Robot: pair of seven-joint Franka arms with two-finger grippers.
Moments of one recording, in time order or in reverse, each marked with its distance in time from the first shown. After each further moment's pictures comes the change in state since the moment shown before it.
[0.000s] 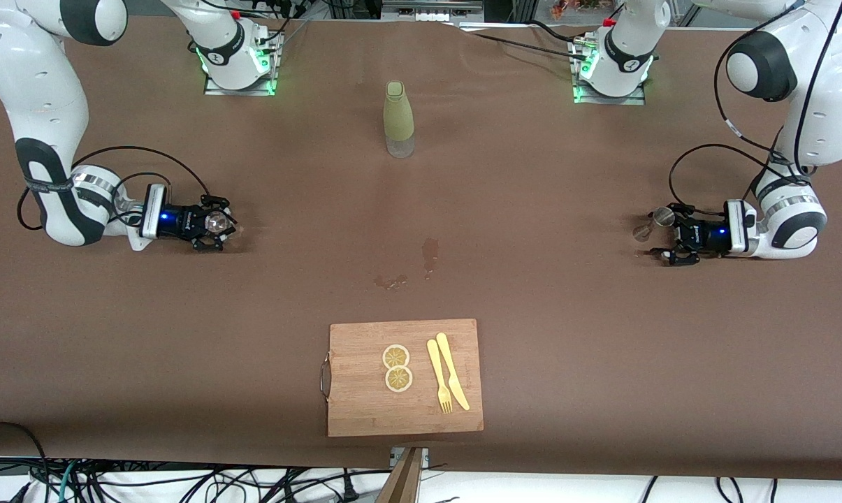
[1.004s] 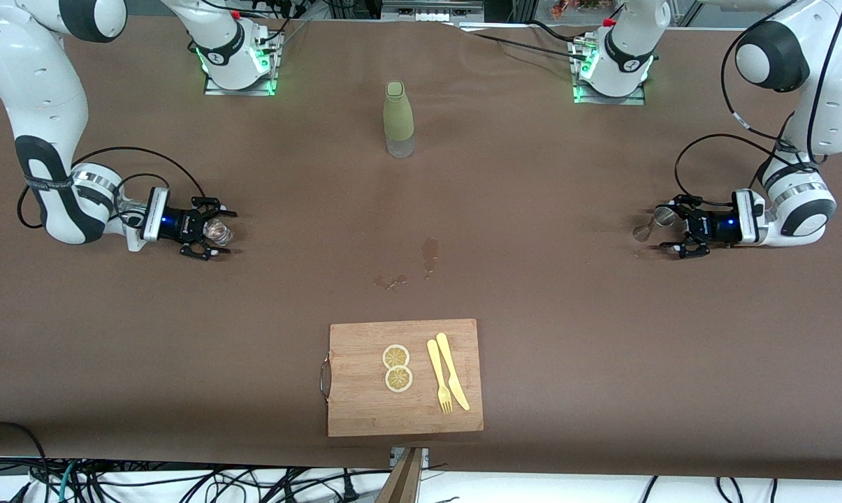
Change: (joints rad) left arm 0.019 -0.043 0.019 -0.063 -0.017 0.001 0.000; right arm 0.002 -0.012 -0.002 -0.027 0.002 0.155 -0.022
